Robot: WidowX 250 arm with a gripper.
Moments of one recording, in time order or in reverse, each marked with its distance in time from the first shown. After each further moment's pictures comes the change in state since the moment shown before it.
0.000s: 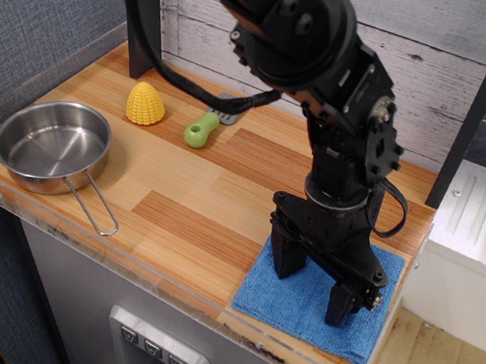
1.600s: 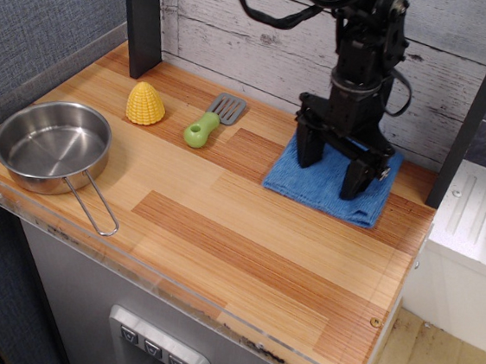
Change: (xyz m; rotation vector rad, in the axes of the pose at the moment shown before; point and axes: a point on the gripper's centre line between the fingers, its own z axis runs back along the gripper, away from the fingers) arm 0.099 0.090 -0.002 0.067 -0.017 0.049
